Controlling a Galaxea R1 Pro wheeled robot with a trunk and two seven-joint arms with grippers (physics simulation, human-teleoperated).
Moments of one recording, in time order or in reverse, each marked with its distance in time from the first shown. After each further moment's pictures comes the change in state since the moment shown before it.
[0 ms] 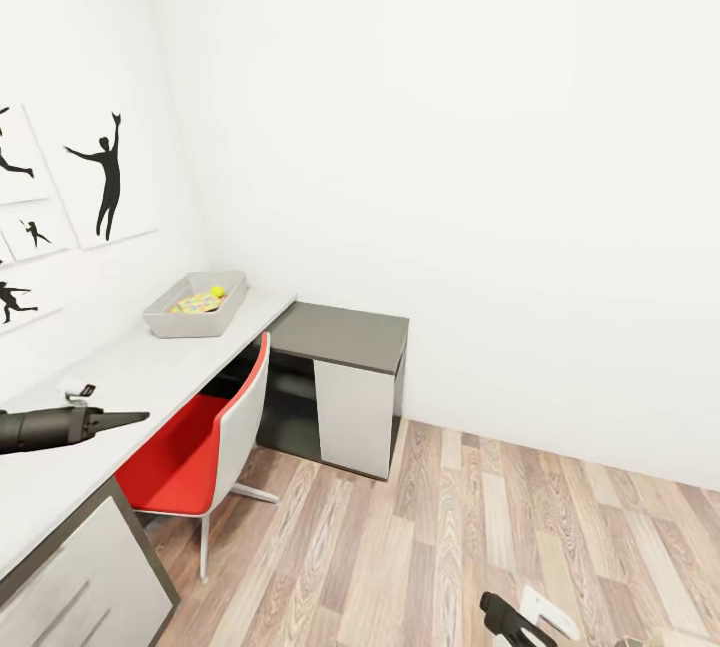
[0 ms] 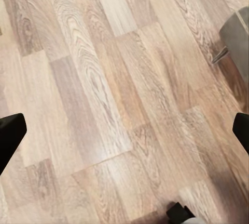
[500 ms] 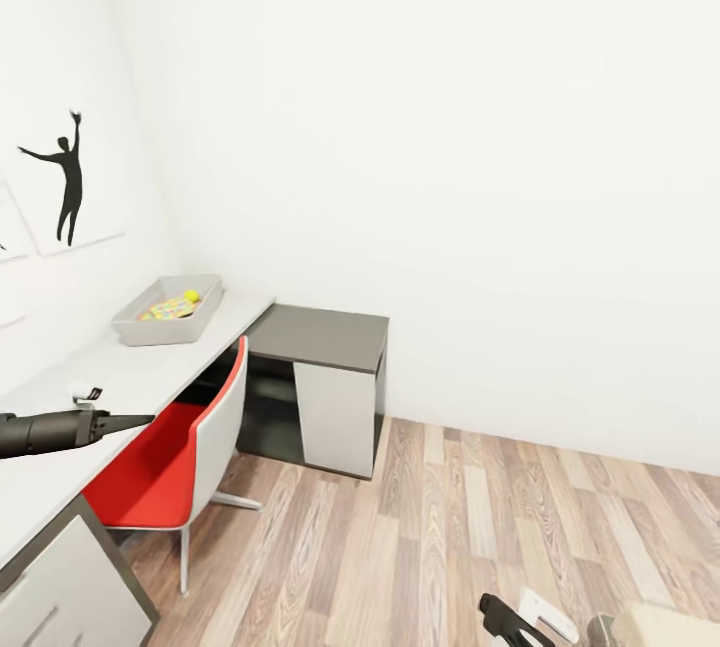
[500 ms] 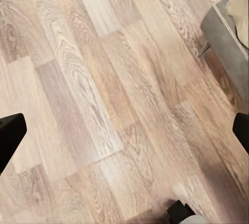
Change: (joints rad) left arm 0.000 -0.023 0.000 0.024 -0.003 -0.018 0.000; right arm 0.000 0.005 -0.003 0.006 0.000 -0.003 0.000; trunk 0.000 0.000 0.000
